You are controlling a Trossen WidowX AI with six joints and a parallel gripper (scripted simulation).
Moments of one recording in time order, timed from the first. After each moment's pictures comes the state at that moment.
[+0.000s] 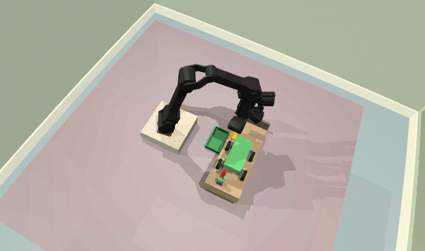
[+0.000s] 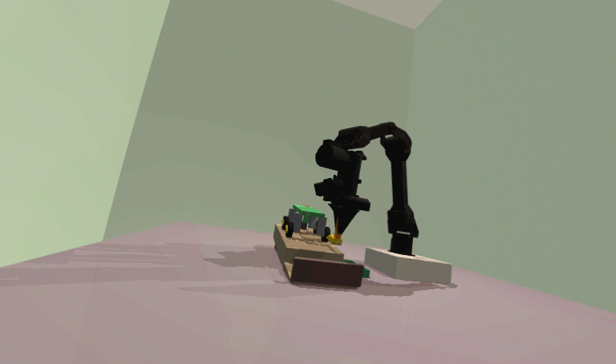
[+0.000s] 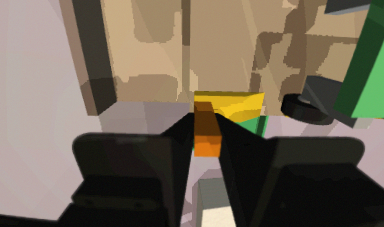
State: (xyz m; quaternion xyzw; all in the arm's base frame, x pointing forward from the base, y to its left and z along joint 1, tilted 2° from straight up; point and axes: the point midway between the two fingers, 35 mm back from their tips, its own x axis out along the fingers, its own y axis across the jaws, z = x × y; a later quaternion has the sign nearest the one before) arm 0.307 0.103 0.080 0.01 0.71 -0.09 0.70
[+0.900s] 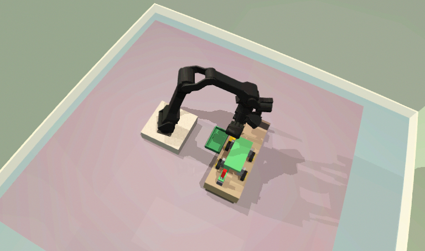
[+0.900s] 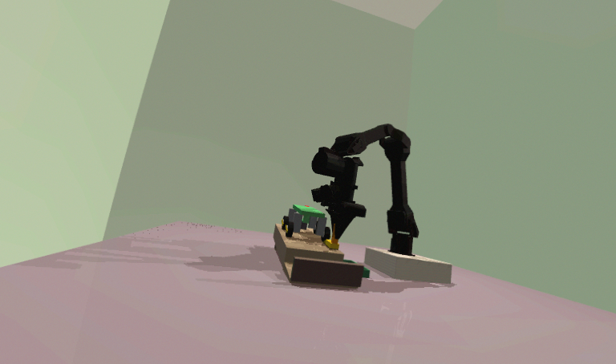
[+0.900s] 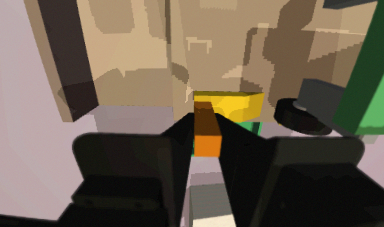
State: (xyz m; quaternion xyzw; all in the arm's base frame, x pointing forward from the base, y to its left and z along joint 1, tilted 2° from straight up) arm 0.305 0.086 0.066 0.01 0.71 -0.10 0.70
